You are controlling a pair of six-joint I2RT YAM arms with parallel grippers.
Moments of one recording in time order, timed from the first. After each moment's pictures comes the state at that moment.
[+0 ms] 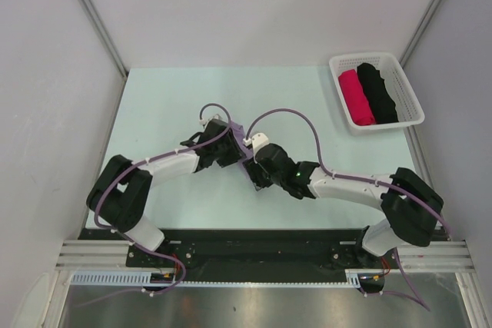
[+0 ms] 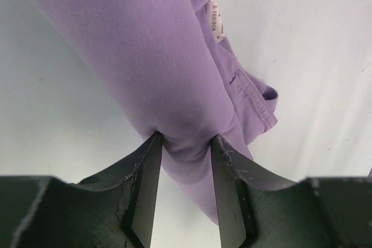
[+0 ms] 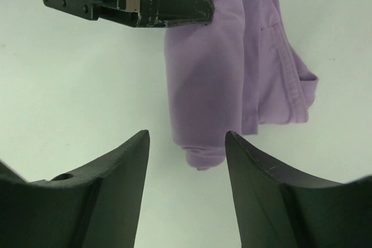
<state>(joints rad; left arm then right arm) -0.57 1.57 0.85 -0.12 -0.02 -0.93 0.99 1.49 0.90 -0.11 0.21 0.25</state>
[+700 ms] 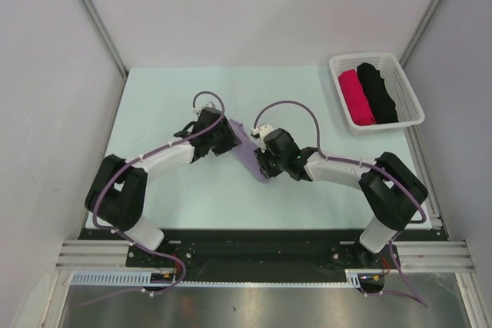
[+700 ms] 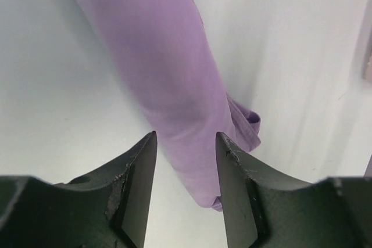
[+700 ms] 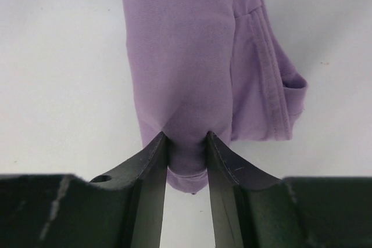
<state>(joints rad) -0.51 1.59 0.96 -0.17 -0.02 -0.88 0.81 1.65 0.94 -0.09 0.04 0.17</state>
